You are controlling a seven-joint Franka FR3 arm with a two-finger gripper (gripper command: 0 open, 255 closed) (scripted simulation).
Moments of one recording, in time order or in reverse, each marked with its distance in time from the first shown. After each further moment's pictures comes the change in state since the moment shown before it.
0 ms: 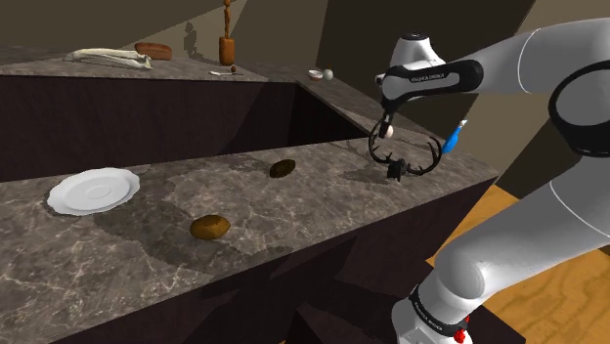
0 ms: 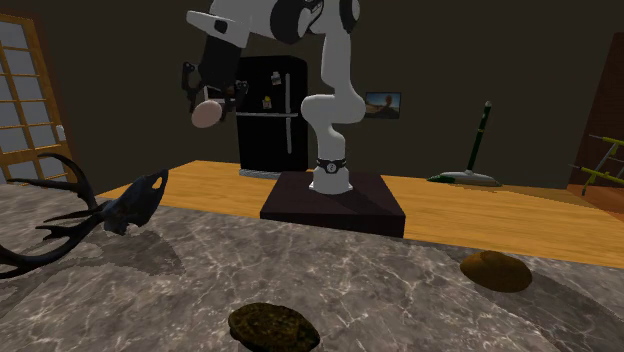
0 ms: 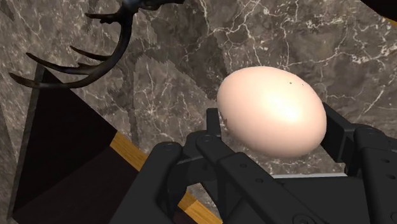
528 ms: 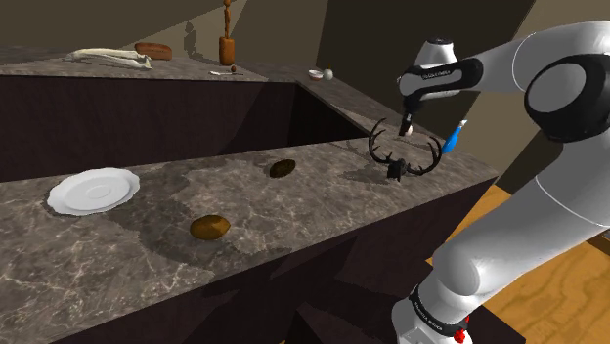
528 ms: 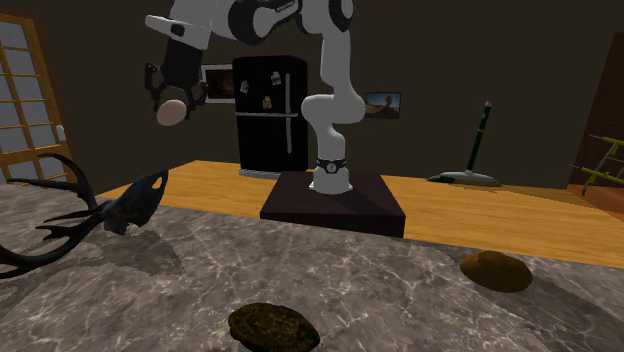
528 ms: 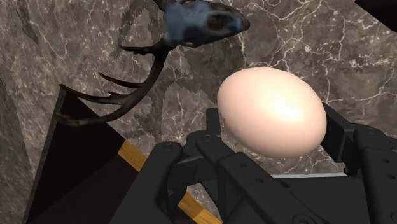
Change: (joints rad) arm -0.071 0.096 -0.134 0.094 0.057 0.058 -0.226
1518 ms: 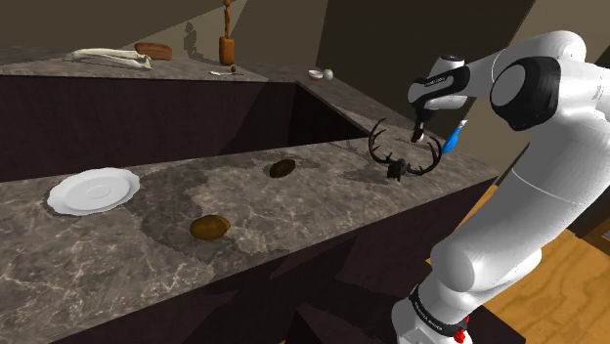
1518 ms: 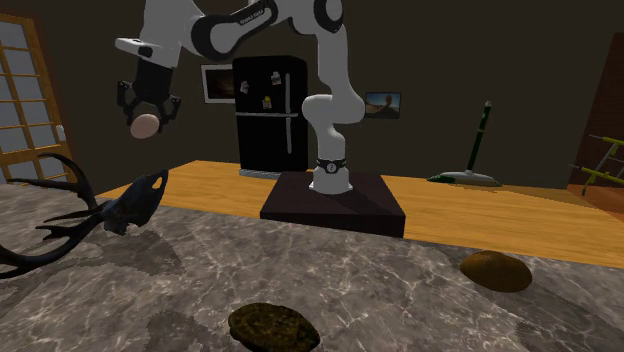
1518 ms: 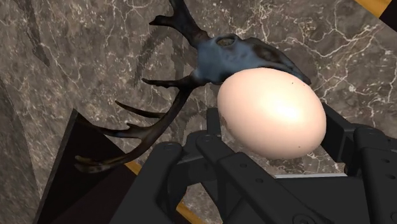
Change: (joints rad) arm -0.076 0.182 -0.105 0.089 0.133 0.123 -0.228
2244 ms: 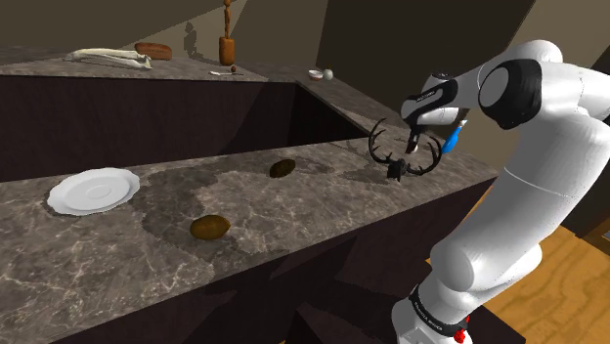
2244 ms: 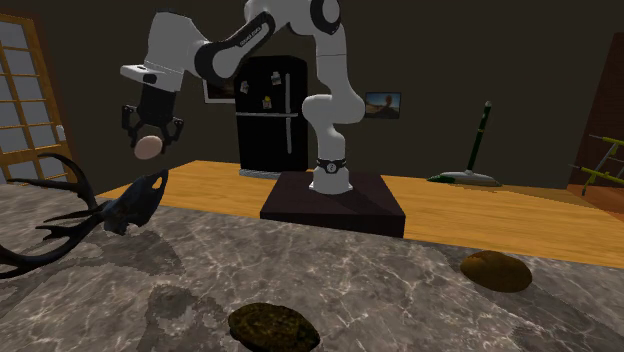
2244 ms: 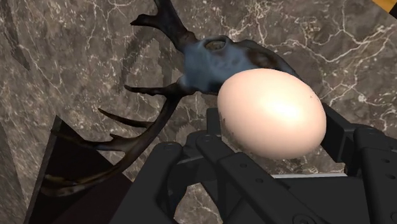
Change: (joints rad) arm -0.009 0.066 -0.001 -0.077 0.020 0.139 0.002
